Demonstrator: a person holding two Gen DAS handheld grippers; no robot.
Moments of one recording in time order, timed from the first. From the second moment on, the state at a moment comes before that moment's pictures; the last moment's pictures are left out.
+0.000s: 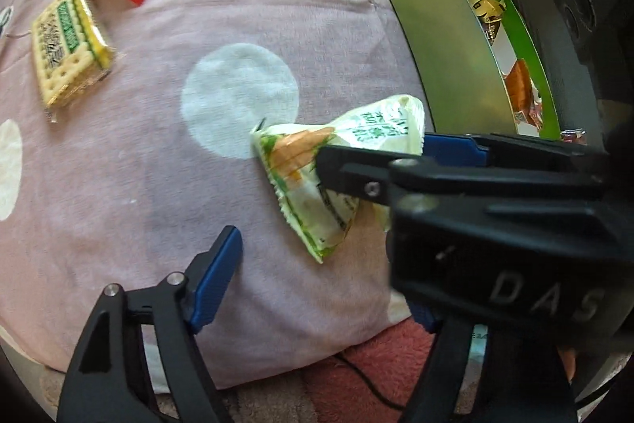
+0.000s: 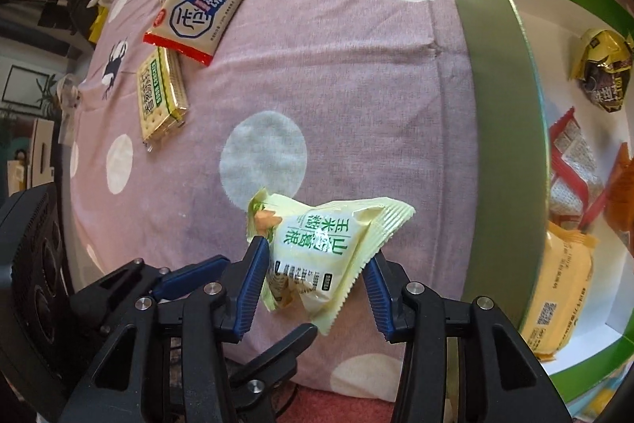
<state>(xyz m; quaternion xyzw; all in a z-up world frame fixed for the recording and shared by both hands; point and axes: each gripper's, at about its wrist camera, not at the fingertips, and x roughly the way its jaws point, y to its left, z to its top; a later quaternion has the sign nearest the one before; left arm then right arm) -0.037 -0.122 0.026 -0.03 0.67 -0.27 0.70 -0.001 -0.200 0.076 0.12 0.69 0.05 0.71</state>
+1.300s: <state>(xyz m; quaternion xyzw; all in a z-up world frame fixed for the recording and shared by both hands) -0.056 -0.228 0.111 0.04 0.58 -0.39 0.72 -0.045 -0.258 0.157 0.16 0.58 0.04 0.80</state>
